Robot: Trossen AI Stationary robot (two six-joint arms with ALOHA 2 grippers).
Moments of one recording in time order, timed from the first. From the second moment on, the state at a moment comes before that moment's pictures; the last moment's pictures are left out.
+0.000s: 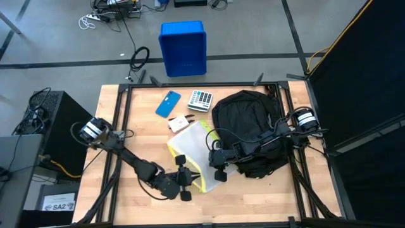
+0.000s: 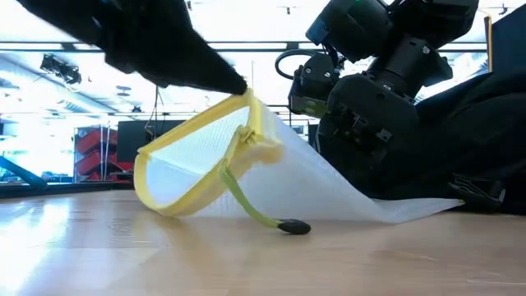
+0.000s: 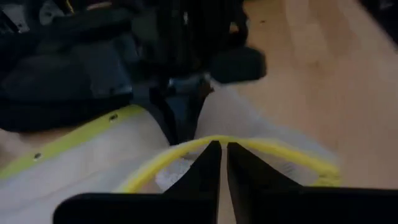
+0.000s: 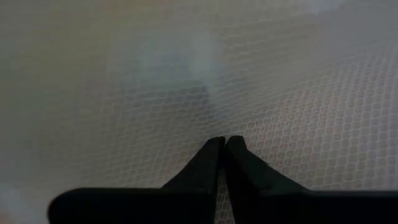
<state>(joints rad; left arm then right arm) -0.63 1.77 0.94 0.21 -0.76 -0.29 0.27 1.92 0.93 0.07 0.08 0.37</state>
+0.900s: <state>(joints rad) -0.56 1.86 0.92 0.19 -0.68 -0.45 0.27 1.92 0.93 0.11 0.08 0.38</state>
